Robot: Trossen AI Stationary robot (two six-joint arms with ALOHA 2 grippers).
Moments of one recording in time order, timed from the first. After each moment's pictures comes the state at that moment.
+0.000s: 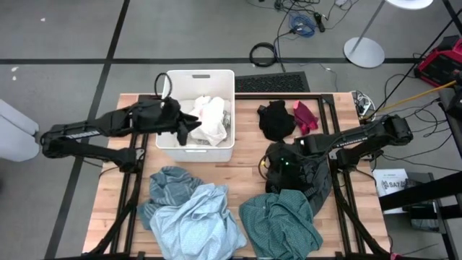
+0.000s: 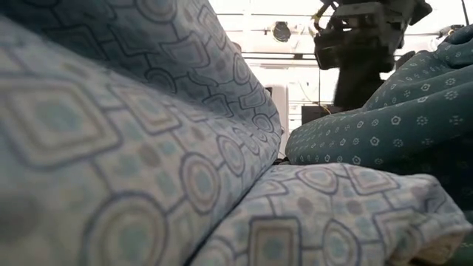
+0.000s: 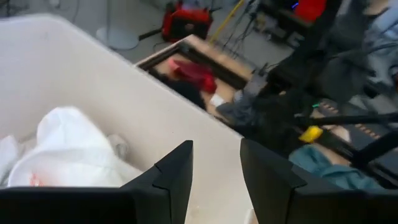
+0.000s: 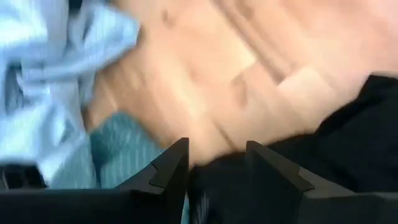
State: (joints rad) left arm 0.17 0.92 1.03 -0.48 -0.12 -0.44; right arm 0.09 1.34 0.84 -0.49 -0.08 0.82
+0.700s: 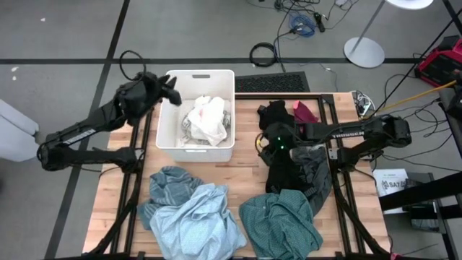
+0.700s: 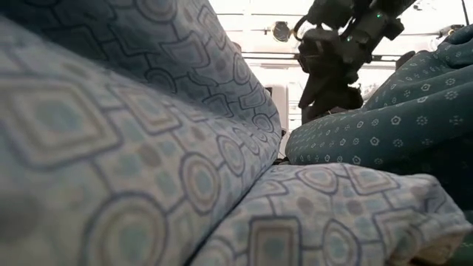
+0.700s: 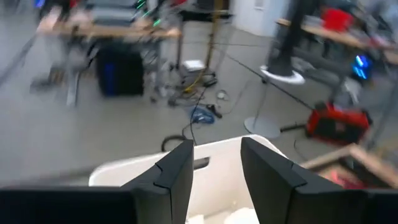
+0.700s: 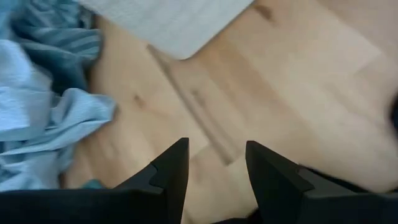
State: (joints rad) left arm 0.47 0.89 1.03 -0.35 -0.59 -0.31; right arm -0.14 1.35 0.84 -0.39 -0.09 0.63
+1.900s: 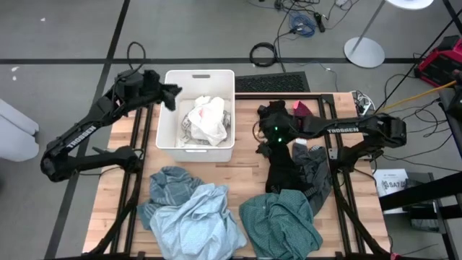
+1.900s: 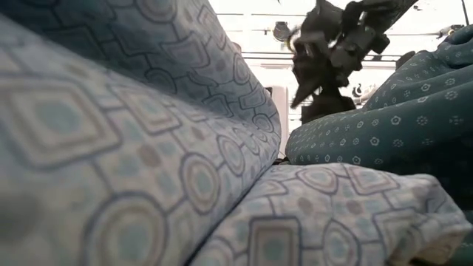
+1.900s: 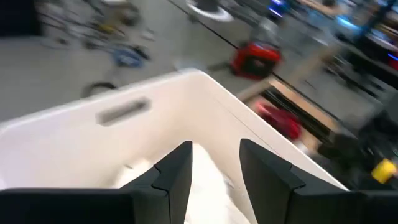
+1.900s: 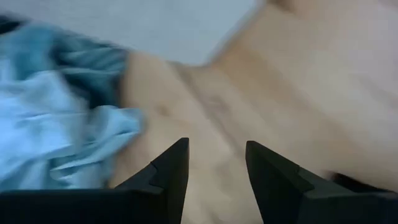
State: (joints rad) left arm 0.75 0.88 1.03 -0.51 0.12 -0.27; right arm -0.23 1.40 0.84 -0.28 -0.28 0.72
